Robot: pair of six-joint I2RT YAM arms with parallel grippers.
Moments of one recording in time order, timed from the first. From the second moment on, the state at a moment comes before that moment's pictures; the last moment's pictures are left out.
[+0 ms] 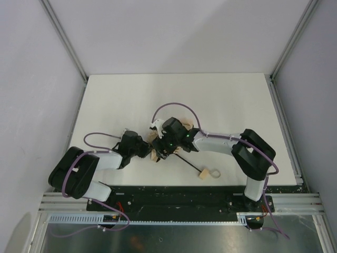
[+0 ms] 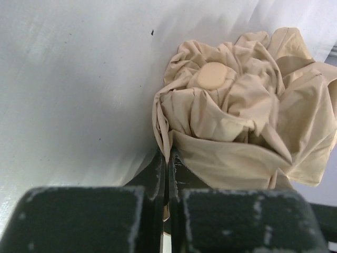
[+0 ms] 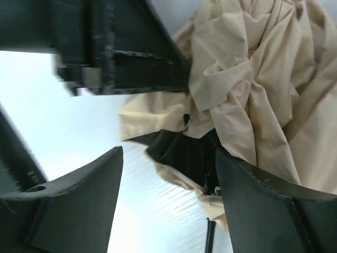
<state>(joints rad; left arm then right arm) -0.42 1.43 0.34 0.36 0.08 -1.32 0.93 1.80 1.16 -0.13 -0.23 0.10</state>
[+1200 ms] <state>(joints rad) -0.36 1.53 0.60 0.17 0.14 -1.29 0.74 1.94 1.11 0.14 -0.46 0.15</state>
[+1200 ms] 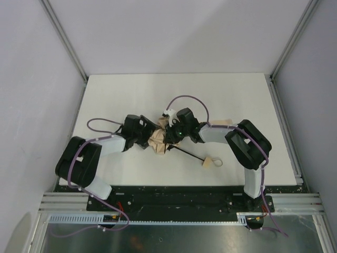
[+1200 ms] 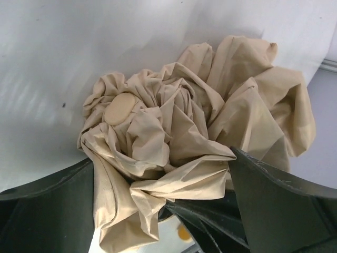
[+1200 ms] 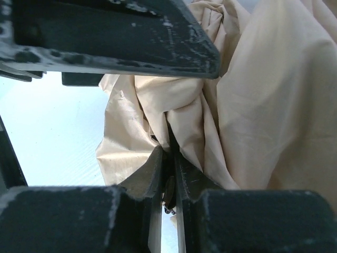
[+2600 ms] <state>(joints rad) -0.51 1.63 0.77 -0.05 -0.06 -1.34 1.08 1.82 1.10 -0.06 0.34 -0.06</state>
